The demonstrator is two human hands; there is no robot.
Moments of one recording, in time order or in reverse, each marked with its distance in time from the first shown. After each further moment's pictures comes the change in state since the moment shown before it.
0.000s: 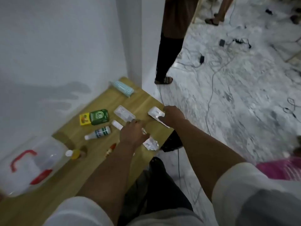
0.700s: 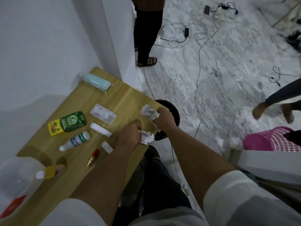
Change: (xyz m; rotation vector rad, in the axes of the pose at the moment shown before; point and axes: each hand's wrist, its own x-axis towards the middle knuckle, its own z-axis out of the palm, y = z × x) left_hand 0.054 0.025 0.055 -0.138 -0.237 -0.016; right_hand 0.010 0.048 0.052 0.418 -0.005 0.301
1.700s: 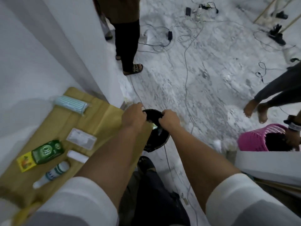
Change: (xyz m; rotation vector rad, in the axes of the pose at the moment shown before) left_hand 0.125 0.127 -0.032 0.052 0.140 0.068; right_hand 0.066 0.050 -0.079 0.013 0.061 0.187
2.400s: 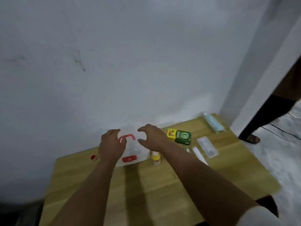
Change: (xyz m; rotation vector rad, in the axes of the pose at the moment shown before) left_hand -0.428 -0.392 -0.135 -0.134 0.828 -0.761; right_hand -0.344 -0.310 0.267 -0.359 -0.363 -1.381
